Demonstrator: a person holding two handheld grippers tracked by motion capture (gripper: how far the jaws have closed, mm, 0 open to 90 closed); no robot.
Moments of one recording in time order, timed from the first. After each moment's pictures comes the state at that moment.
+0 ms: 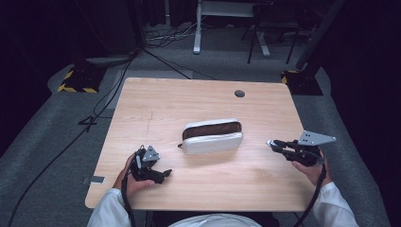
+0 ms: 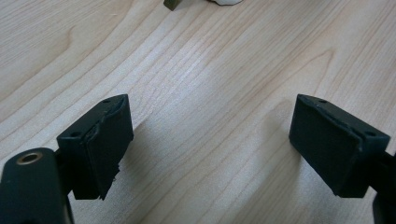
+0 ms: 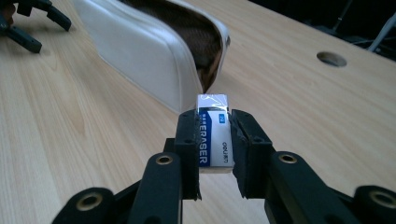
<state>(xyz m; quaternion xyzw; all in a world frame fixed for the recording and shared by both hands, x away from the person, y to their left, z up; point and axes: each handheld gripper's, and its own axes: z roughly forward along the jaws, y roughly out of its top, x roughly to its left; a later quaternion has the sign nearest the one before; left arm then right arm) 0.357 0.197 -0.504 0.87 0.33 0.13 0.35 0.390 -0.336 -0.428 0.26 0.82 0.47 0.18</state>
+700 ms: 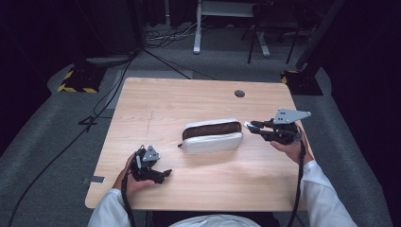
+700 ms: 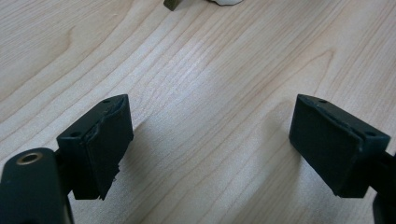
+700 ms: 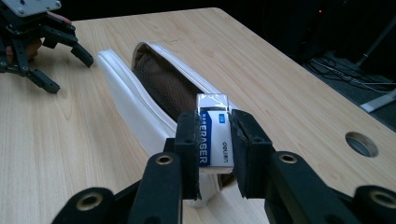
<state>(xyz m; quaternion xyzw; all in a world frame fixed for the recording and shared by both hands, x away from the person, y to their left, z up) 0.357 0.197 -0.504 0.87 0.33 0.13 0.35 0.430 -0.255 -0.377 0.18 0.84 0.48 0.18</state>
